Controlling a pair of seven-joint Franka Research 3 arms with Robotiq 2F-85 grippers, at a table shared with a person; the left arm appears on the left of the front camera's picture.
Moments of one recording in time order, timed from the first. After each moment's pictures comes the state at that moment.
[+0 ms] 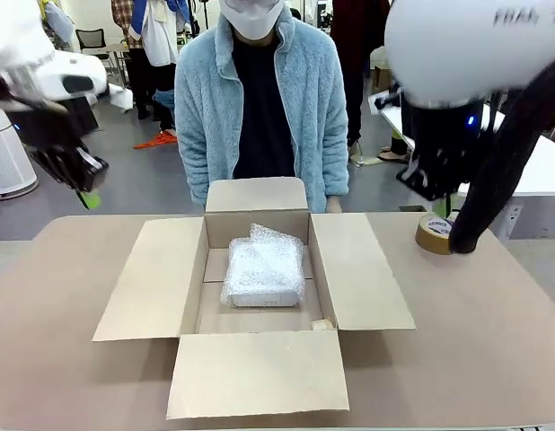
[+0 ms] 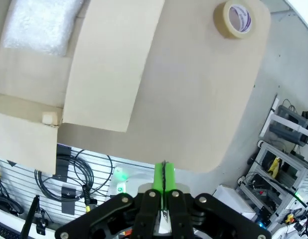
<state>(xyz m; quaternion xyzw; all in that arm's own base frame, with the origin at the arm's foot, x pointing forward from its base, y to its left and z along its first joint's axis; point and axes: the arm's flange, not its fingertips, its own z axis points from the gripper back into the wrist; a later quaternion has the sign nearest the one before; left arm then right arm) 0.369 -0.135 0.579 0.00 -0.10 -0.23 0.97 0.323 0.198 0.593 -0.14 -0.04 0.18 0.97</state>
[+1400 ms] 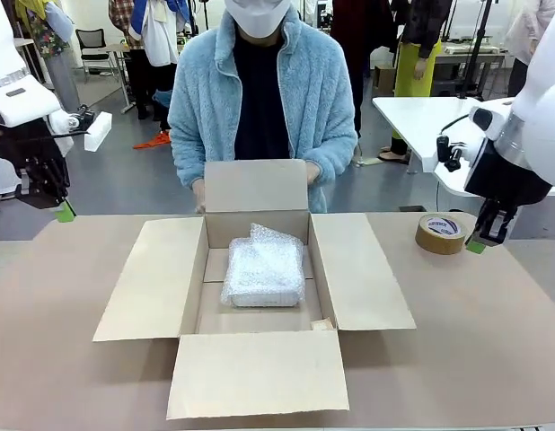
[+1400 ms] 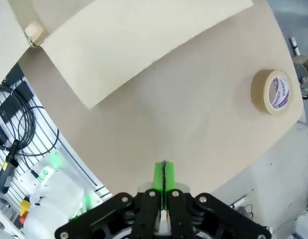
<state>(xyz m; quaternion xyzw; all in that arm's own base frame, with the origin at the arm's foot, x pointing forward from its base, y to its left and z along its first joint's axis) 0.393 -0.084 0.540 0.01 -0.06 -0.65 0.76 0.316 0.083 0.509 -0.06 -0.10 0.49 0.86</state>
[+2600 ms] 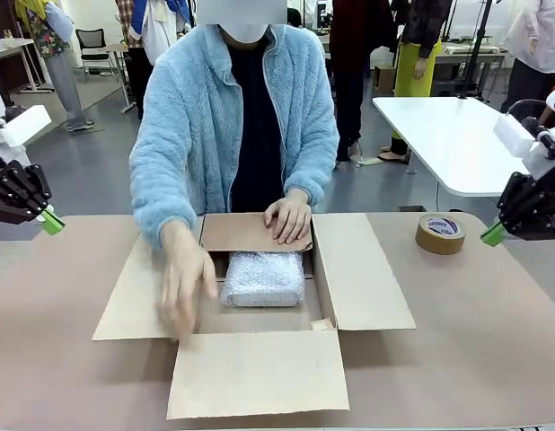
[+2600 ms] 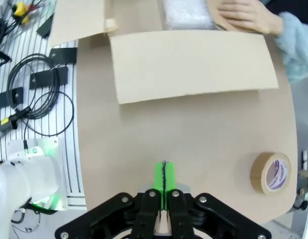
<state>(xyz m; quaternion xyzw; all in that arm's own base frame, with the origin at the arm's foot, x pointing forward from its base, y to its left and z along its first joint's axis) 0.377 -0.013 0.515 -0.15 -0.18 -0.69 0.68 0.322 -0.005 0.508 0.10 -0.21 0.67 0.70</state>
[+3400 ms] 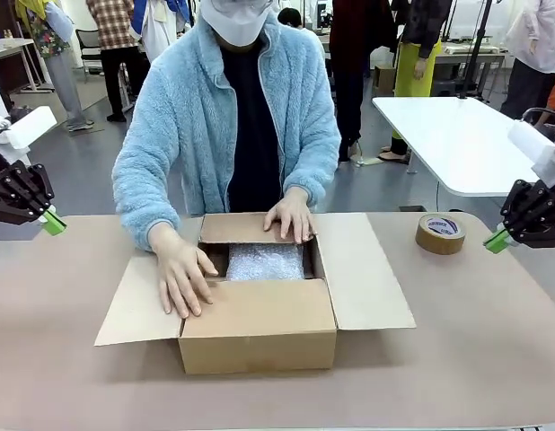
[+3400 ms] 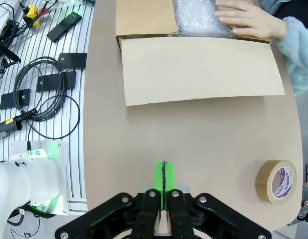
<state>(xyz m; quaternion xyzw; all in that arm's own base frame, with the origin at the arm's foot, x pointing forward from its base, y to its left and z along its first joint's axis) 0.373 -0.019 0.518 -0.14 -0.18 -0.70 0.68 0.322 -0.020 0.499 0.13 -0.23 0.67 0.69</state>
